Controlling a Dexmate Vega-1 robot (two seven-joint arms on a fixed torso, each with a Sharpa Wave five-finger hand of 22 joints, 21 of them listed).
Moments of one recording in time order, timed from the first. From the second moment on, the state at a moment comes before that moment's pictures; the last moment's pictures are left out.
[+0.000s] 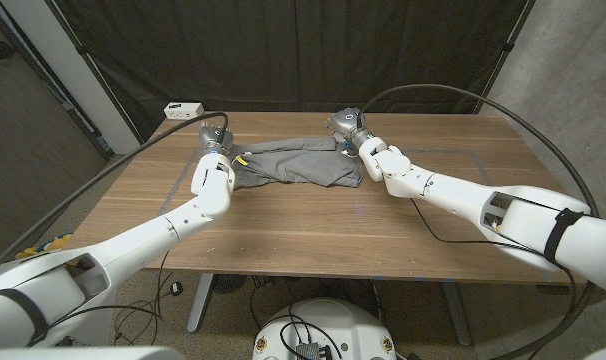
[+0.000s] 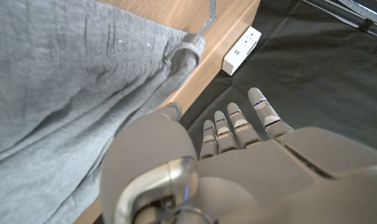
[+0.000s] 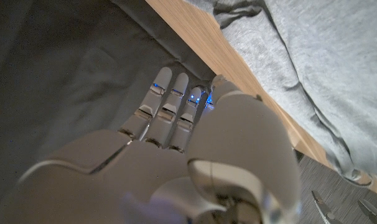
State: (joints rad) left arm 0.61 0.74 0.86 -1.63 1.32 0.87 -0.31; left_hand 0.74 0.19 0.47 0.18 0.18 0.10 0.00 0.18 0.18 0.18 -0.02 0.19 0.21 0.22 0.00 0.19 0.24 -0.01 0.15 0.72 0.22; right arm -0.23 -0.43 -1.19 -1.13 -0.78 -0.37 -0.30; right_hand 1.13 0.16 0.25 0.03 0.19 0.64 -0.13 0.19 0.20 0.59 -0.06 0.18 0.34 0.64 -0.06 0.18 0.57 0.40 0.00 0.82 0.17
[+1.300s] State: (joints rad) left arm 1.07 0.86 0.41 -2.07 0.68 0.77 0.20; left_hand 0.27 0.03 0.22 0.15 0.20 -0.06 -0.07 0.17 0.18 0.09 0.04 0.19 0.19 0.08 0.06 0.18 0.19 -0.12 0.18 0.65 0.19; right arm -0.63 -0.61 -0.87 -1.72 -0.71 -0.34 -0.24; right_hand 0.76 0.17 0.22 0.16 0.19 0.38 -0.09 0.17 0.20 0.33 -0.02 0.18 0.25 0.34 -0.04 0.18 0.41 0.29 0.01 0.68 0.17
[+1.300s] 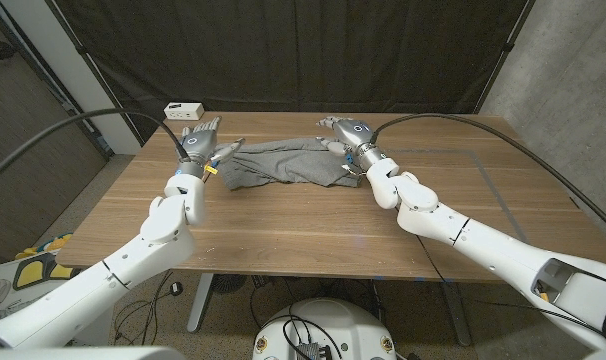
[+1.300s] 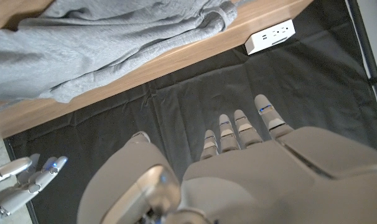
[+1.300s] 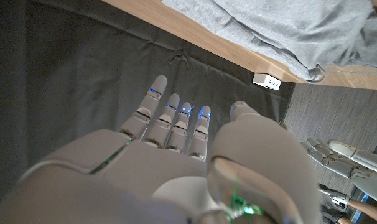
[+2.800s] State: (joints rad) left arm 0.90 1.01 0.59 -2.05 0.42 0.78 0.09; left_hand 0.41 -0.17 0.06 0.00 0.33 0.01 0.04 0.21 0.18 0.14 0.06 0.23 0.19 0.06 0.07 0.20 0.18 -0.12 0.20 0.56 0.19; right arm -0.70 -0.58 -0.87 -1.72 -0.62 -0.33 -0.13; right_hand 0.62 0.18 0.21 0.17 0.20 0.29 -0.10 0.18 0.20 0.23 -0.01 0.18 0.21 0.19 -0.04 0.18 0.33 0.20 -0.01 0.58 0.17
